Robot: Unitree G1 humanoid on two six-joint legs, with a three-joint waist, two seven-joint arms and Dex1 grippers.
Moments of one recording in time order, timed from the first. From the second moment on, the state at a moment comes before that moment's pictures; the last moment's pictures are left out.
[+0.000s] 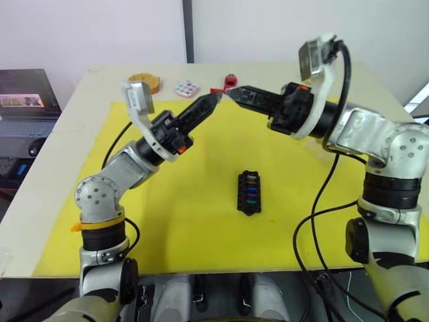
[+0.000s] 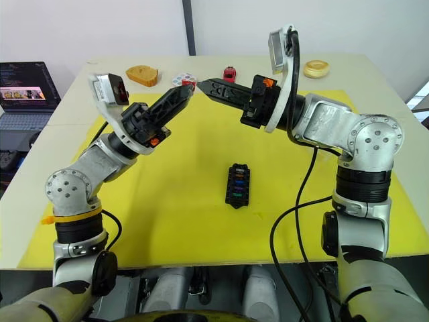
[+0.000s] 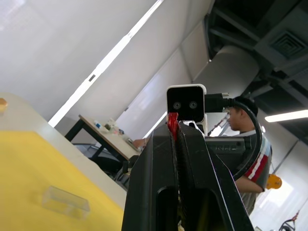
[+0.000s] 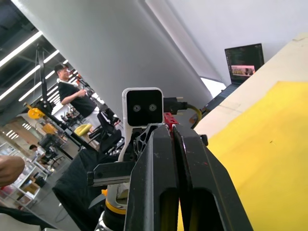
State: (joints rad) left arm -0.58 0.22 0.25 -0.24 -1.43 0.89 -0.37; right arm -0.89 -0.53 -0.18 -0.06 1.65 1.17 0.16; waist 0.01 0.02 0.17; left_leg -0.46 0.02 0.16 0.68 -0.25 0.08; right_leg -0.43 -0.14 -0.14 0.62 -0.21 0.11
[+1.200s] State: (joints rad) left arm -0.56 0.24 0.22 -0.24 -1.45 0.88 -0.37; right arm -0.89 -0.53 -0.16 -0.06 1.62 1.15 0.18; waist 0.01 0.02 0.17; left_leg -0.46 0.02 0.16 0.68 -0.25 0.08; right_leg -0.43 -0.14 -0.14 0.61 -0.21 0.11
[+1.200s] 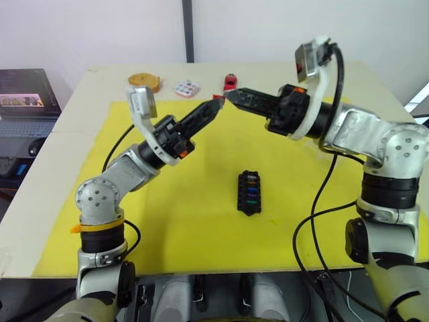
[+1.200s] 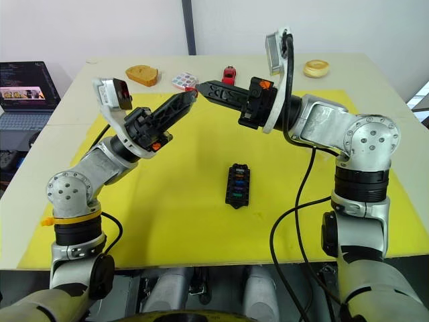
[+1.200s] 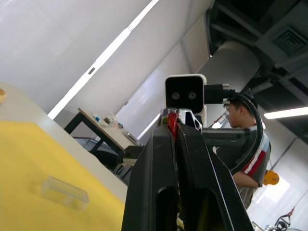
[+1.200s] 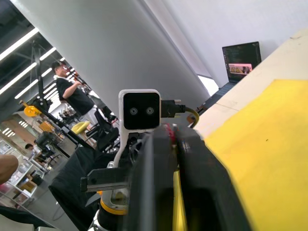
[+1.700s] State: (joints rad) left arm -0.54 0.28 0.22 -0.24 -1.44 0.88 -0.37; right arm -0.89 -0.53 -0.16 -0.06 1.61 1.15 0.19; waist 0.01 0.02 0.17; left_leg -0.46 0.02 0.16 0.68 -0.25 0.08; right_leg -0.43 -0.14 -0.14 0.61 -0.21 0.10
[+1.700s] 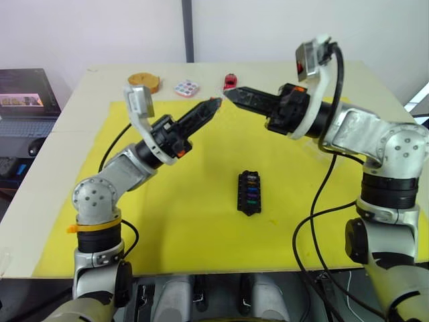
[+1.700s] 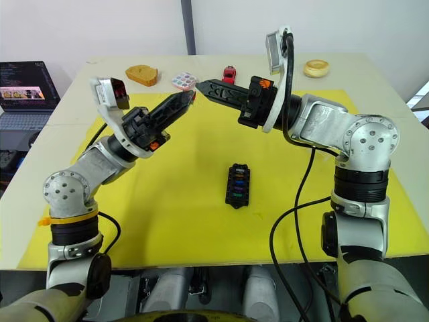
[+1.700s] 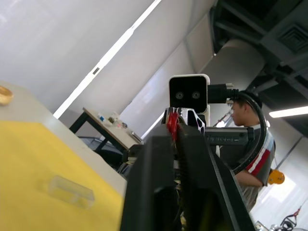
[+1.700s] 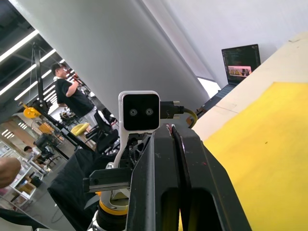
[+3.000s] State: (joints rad) left arm 0.00 0.80 0.01 -0.42 -0.89 0.86 -0.95; right arm -0.54 -1.00 0.07 -0.56 1.08 1.18 0.92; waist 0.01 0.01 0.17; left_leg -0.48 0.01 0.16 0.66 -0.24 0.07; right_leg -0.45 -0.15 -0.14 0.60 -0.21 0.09
